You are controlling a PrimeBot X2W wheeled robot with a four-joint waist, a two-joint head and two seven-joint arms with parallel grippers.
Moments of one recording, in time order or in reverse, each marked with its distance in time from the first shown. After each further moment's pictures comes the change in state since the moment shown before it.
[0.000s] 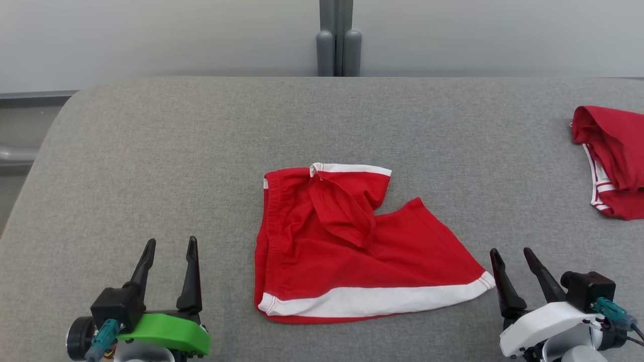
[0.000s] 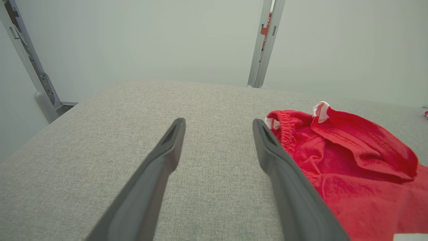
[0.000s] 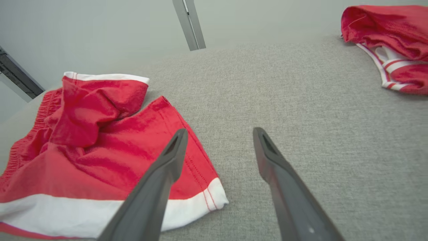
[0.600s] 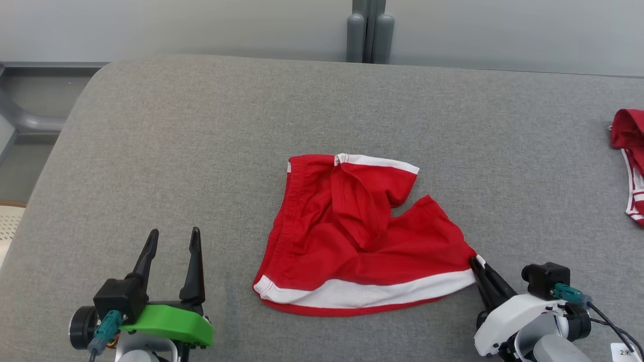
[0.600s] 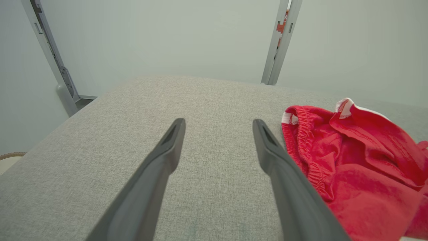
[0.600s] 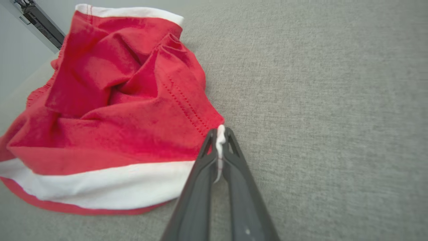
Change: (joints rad) left arm -0.024 0.000 -0.011 0.001 0.001 0.000 0.000; right arm -0.132 -0.021 0.197 0.185 0.090 0.000 0.010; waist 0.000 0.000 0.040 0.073
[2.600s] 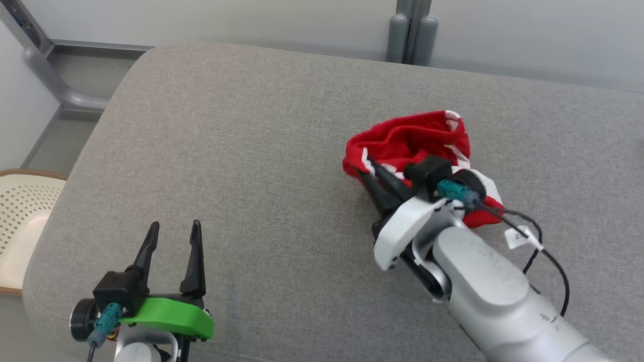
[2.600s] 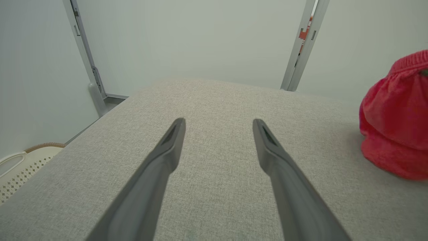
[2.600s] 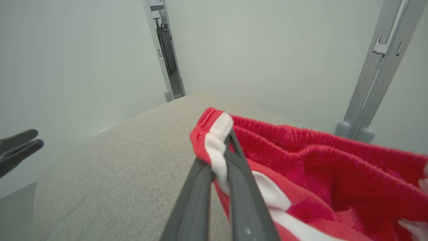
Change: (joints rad) left arm -0.026 0.000 0.000 0.011 -0.004 -0.006 0.000; right arm -0.466 0.138 0.277 0.063 -0.109 0.000 0.011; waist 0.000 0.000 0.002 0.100
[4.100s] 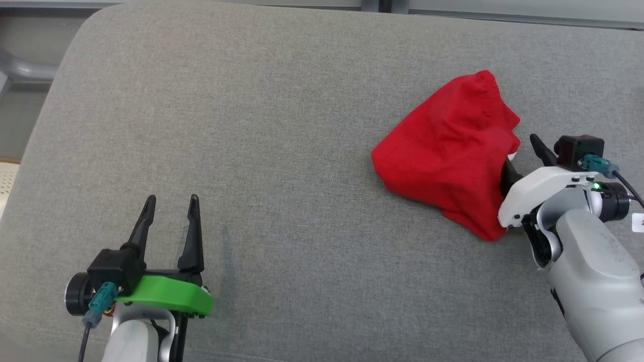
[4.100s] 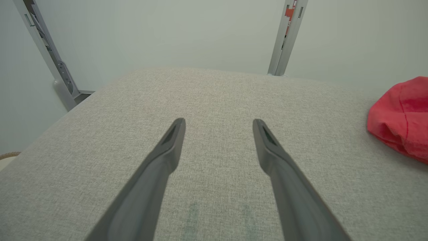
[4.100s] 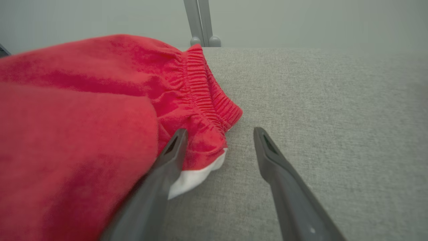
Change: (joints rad) left arm -0.063 0.005 -0.006 -0.016 0.003 0.000 0.000; right arm 0.009 -0.129 -0.473 0.225 -0.088 0.000 0.056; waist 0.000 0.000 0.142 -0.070
